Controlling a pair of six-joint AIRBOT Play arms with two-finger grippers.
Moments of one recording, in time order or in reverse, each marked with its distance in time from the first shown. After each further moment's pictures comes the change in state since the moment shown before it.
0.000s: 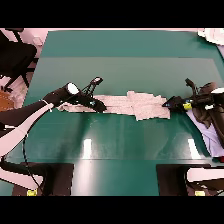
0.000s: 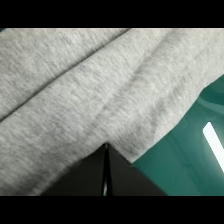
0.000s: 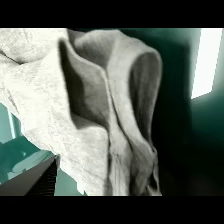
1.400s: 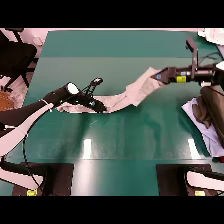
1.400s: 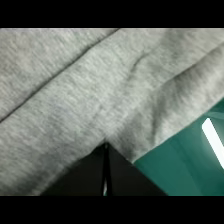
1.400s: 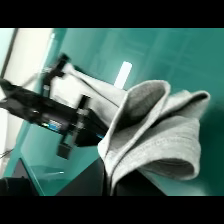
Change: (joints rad) left arm 0.000 0.000 0.001 0.010 -0.027 0.001; right arm 0.283 0.198 0.253 0.357 -0.018 0.004
